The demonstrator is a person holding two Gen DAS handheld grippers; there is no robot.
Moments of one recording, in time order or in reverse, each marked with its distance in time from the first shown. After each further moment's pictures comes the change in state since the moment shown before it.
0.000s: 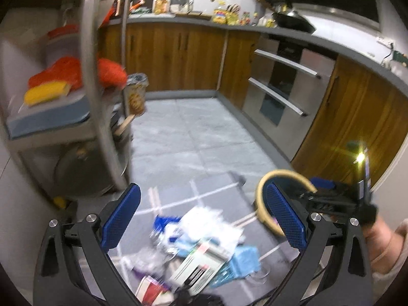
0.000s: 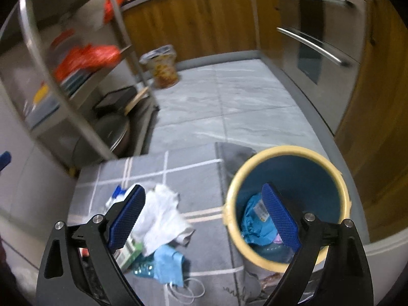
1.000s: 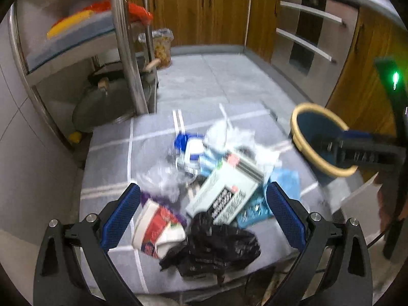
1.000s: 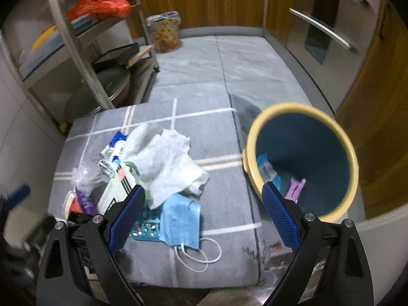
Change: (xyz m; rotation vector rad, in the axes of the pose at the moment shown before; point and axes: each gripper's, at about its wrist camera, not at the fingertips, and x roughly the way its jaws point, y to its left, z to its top) left arm 0.036 -0.002 -0.134 -0.003 0.203 0.166; right arm 0.019 0.043 -0.071 -0.032 0.145 -0.090
